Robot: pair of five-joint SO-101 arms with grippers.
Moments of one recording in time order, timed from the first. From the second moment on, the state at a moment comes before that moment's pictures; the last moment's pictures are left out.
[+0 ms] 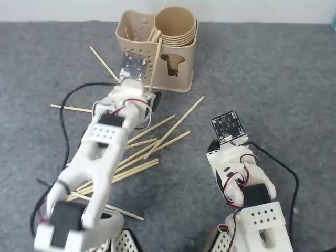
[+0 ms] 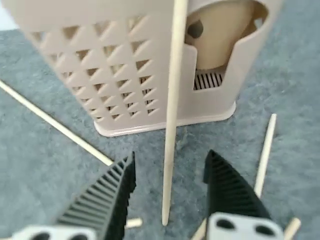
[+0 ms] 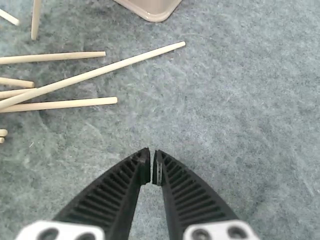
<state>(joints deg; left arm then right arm) 4.8 -8.7 41.0 24.1 -2.0 -15.6 -74.4 81.0 44.6 11.0</state>
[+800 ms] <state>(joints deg) 4.8 2.9 33.8 27.3 -2.9 -15.6 -74.4 81.0 44.6 11.0</state>
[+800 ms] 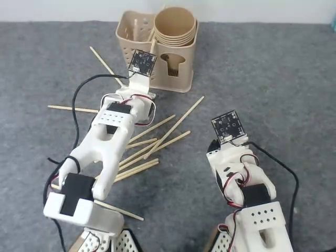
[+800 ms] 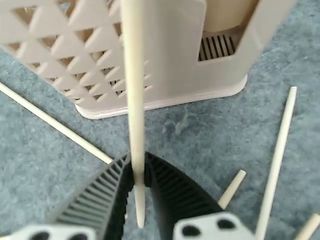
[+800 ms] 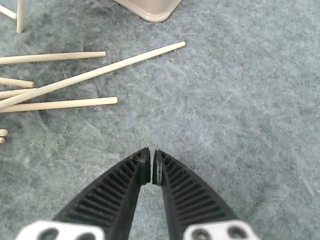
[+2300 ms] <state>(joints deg) 1.8 13.7 -29.7 46.2 6.5 -15.6 -74.4 81.8 43.1 11.7</state>
